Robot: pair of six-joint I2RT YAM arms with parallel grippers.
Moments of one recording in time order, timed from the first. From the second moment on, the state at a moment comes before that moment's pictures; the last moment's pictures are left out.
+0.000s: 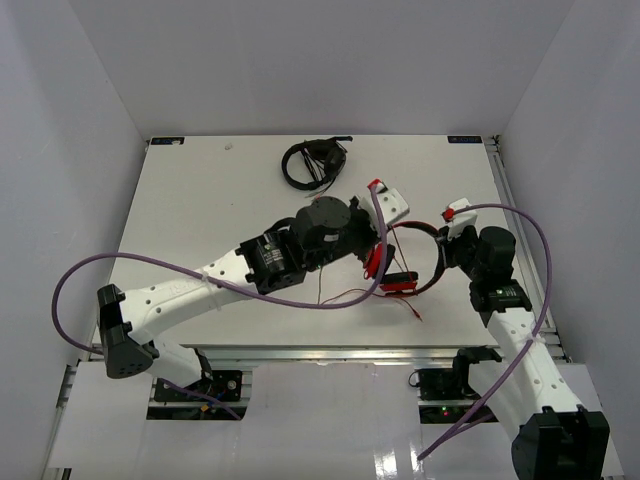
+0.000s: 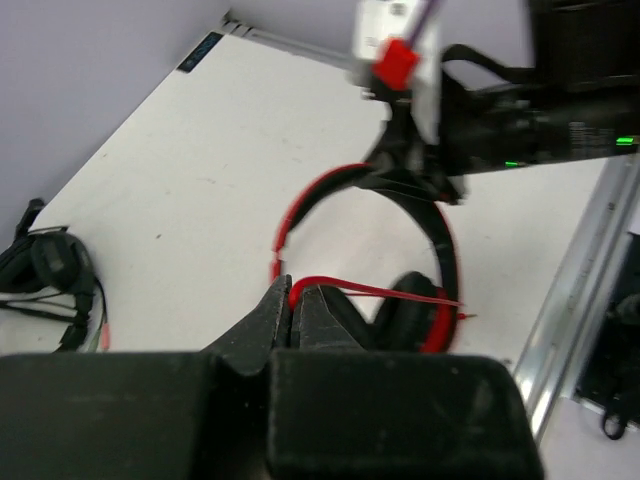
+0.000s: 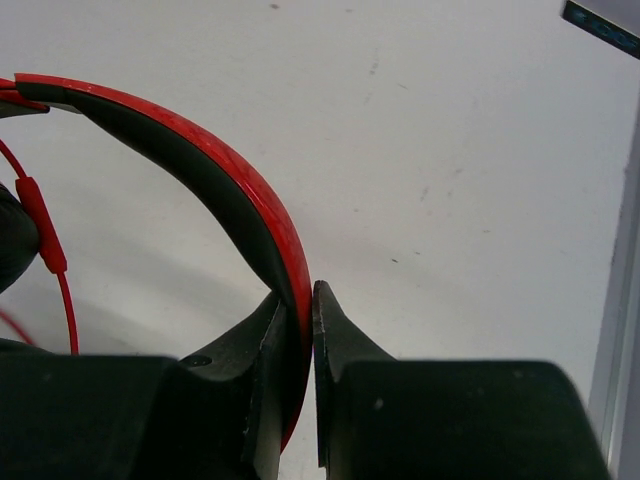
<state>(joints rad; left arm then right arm) -1.18 1.43 1.45 -0.22 -0.19 0.15 0.09 0.79 0.50 -0.06 -0.24 -0.29</state>
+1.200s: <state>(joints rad) -0.78 1.21 0.78 0.28 0.30 -0.21 0.04 0.80 0.67 -0.17 -0.91 0.14</state>
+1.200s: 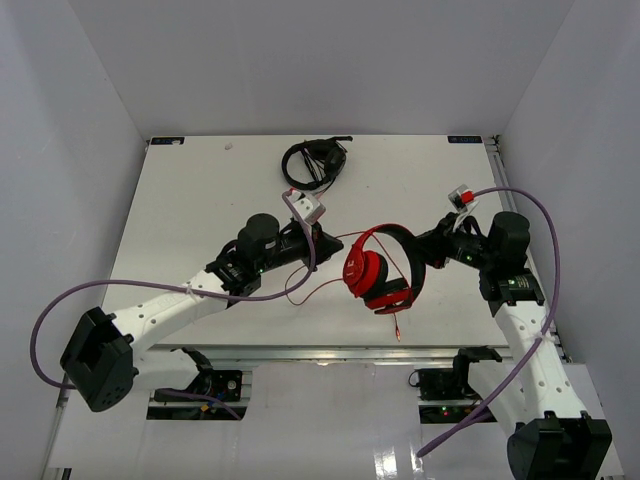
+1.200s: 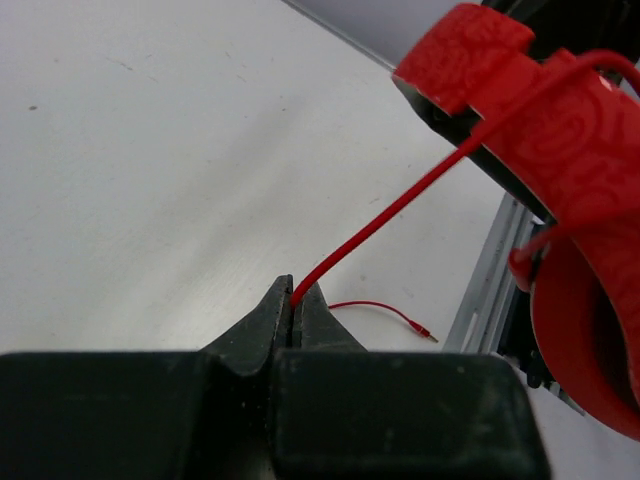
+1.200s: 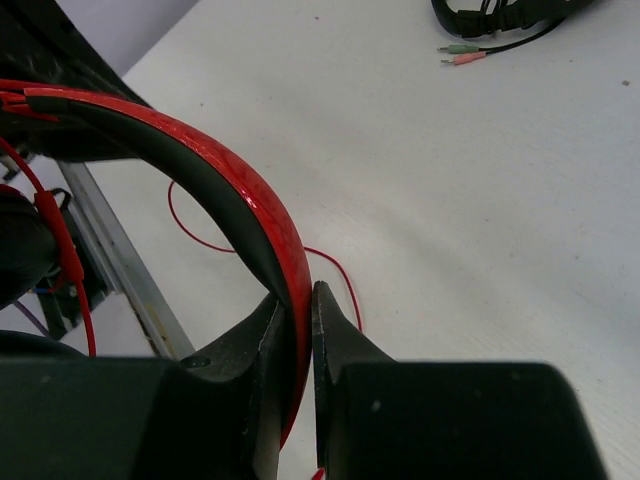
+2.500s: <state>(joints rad) -0.98 1.61 0.60 0.84 0.29 -0.38 -0.03 0.86 0.75 -0.05 -0.86 0.58</state>
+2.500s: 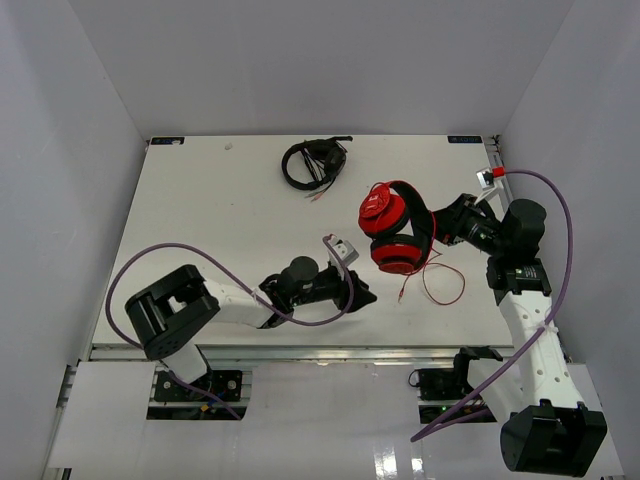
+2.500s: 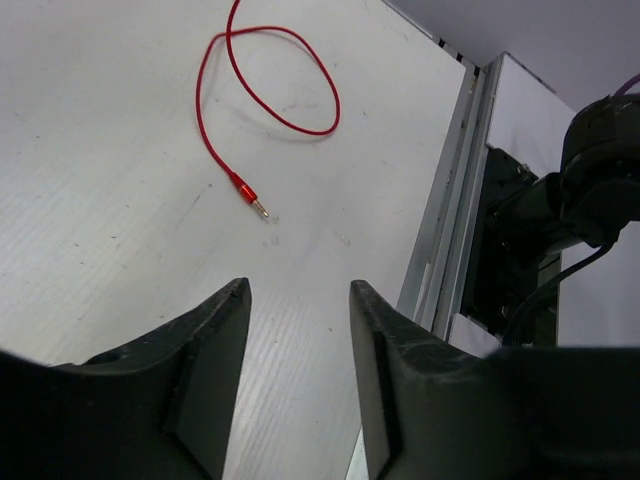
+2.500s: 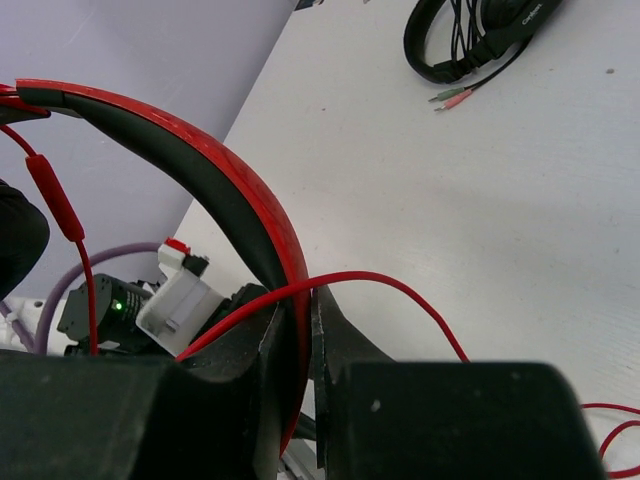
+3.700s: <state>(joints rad) -1.08 2.23 1.09 1.34 0.10 -0.48 -0.03 0.82 0.78 -0.24 -0.72 0.68</state>
